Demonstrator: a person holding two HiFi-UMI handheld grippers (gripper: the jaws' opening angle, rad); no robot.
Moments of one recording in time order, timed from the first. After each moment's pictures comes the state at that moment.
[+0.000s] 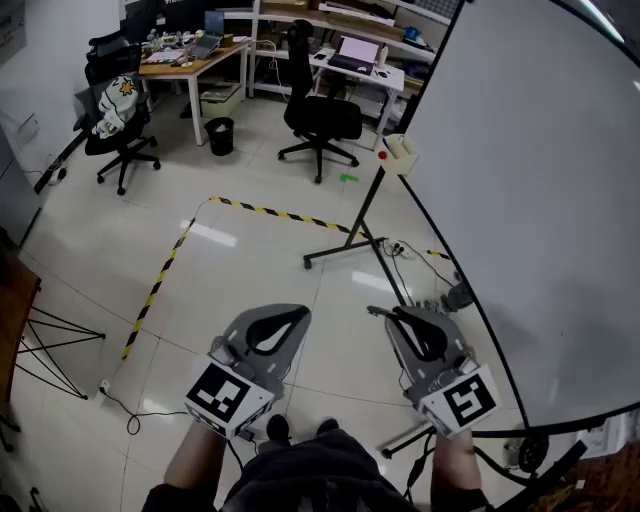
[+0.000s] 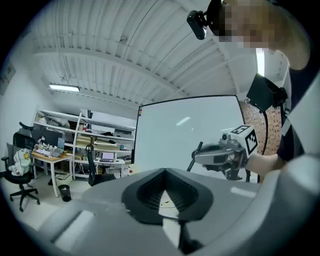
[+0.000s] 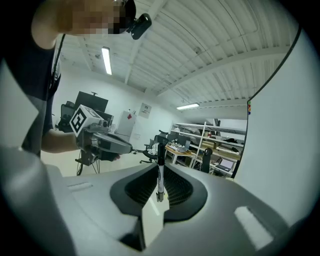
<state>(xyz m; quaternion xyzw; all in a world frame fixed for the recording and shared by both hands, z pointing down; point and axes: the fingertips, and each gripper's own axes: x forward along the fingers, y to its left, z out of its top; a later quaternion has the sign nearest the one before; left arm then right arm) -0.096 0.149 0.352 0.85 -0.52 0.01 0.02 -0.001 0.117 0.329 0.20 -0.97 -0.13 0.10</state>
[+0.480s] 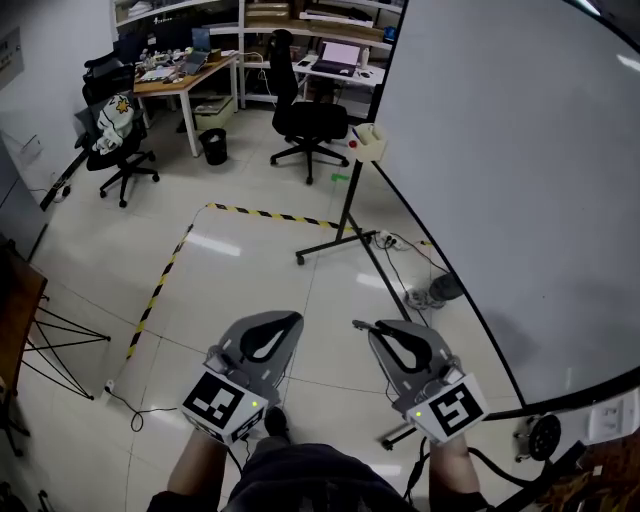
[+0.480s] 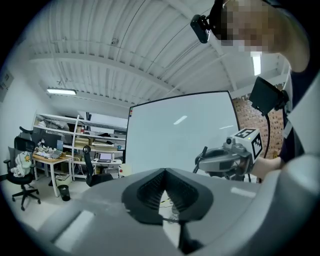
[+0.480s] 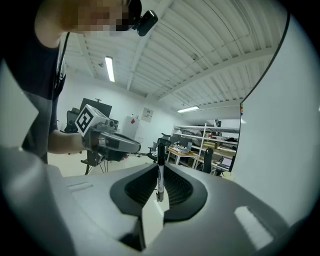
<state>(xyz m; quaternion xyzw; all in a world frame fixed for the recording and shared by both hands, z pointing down) 0.010 0.208 0.351 0.85 -0.53 0.02 0.01 0.098 0.192 0.340 0.18 -0.97 -0.12 0.07</state>
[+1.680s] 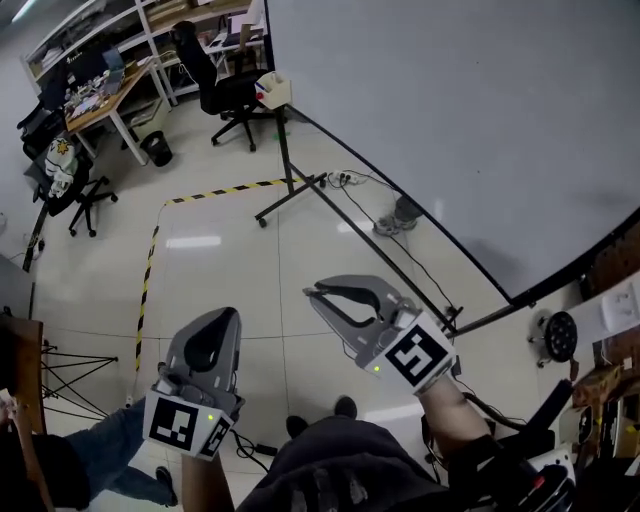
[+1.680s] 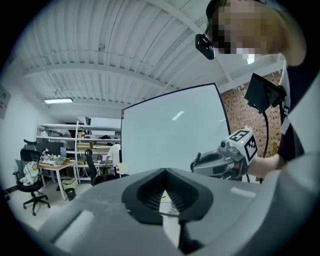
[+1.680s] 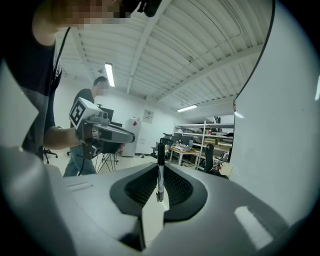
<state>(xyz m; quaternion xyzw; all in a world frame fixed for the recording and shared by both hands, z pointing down) 0.105 0.291 0.351 0.84 -0.55 0.06 -0.01 0.194 0.251 0.378 0.17 -0.97 -0.10 0.10</state>
